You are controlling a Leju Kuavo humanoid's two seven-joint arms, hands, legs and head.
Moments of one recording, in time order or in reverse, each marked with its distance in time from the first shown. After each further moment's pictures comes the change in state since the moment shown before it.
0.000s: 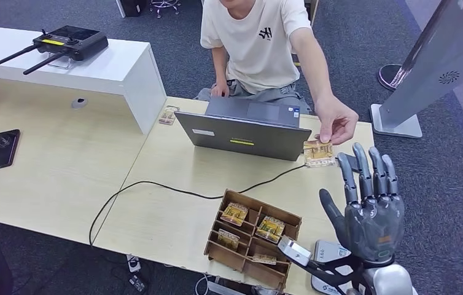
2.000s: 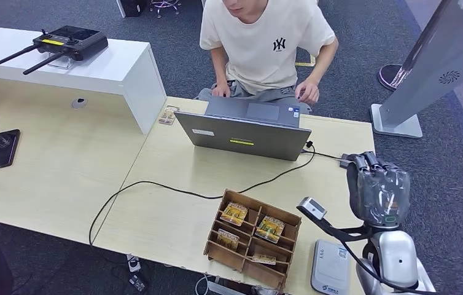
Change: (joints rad) left arm -0.023 0.008 -0.138 -0.065 0.154 -0.079 0.041; right arm -0.110 0.031 -0.119 0.247 -0.034 0.066 0.008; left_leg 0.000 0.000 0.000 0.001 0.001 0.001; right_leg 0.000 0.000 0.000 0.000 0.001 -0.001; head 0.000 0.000
